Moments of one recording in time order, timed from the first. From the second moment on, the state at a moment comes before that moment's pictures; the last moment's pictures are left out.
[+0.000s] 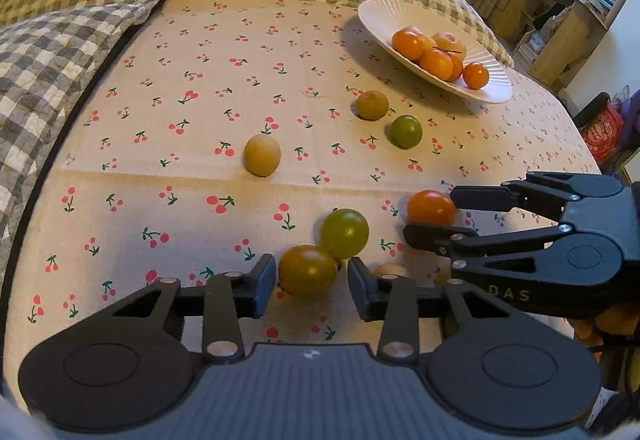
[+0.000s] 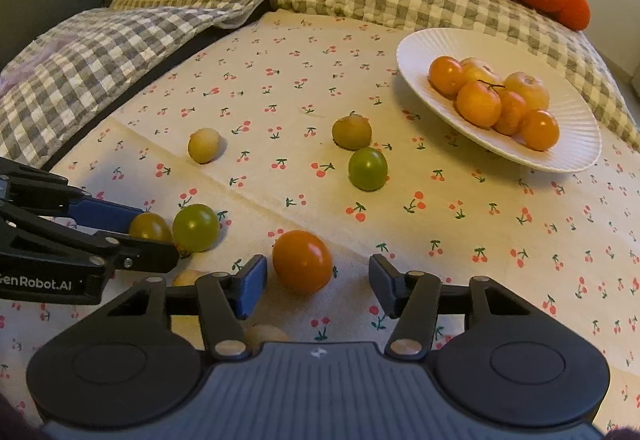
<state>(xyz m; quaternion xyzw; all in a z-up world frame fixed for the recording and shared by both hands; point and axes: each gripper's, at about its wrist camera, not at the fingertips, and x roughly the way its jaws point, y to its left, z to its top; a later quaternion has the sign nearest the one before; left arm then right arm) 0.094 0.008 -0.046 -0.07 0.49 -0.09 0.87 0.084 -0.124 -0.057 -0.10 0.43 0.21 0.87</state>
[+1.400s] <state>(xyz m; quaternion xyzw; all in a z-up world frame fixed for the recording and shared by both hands) 0.093 0.032 -0.012 -0.18 0.40 -0.09 0.89 0.081 -0.141 -0.021 -0.03 0.38 0.19 0.90</state>
